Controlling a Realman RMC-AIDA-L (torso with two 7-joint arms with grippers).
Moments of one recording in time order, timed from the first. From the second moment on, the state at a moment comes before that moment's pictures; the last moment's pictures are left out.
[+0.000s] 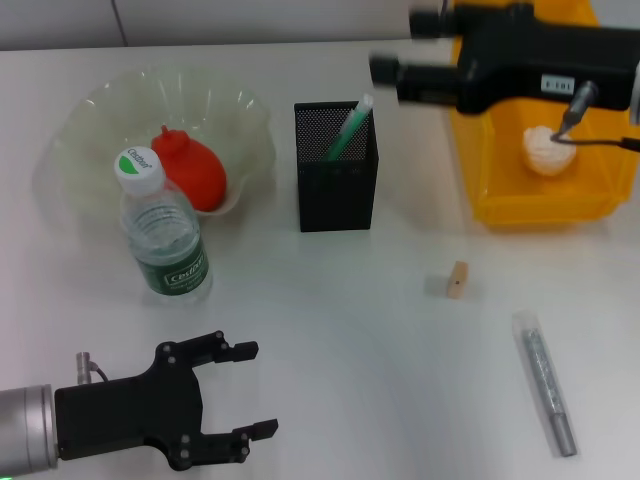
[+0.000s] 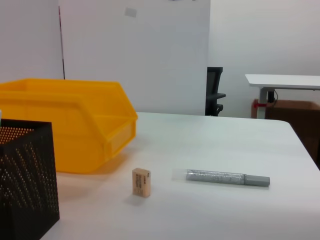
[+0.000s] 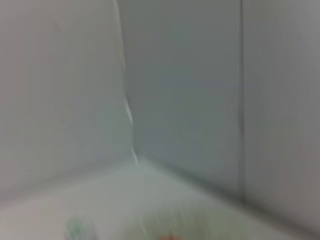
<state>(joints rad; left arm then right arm) -0.26 -2.07 1.01 0.46 1.79 1.60 -0.74 0.24 2.09 -1.36 -1.57 -1.75 -1.15 2.04</state>
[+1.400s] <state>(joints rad) -0.26 -2.07 1.01 0.46 1.79 1.58 -0.75 0.73 2.09 -1.52 -1.19 -2.62 -1.54 2.48</state>
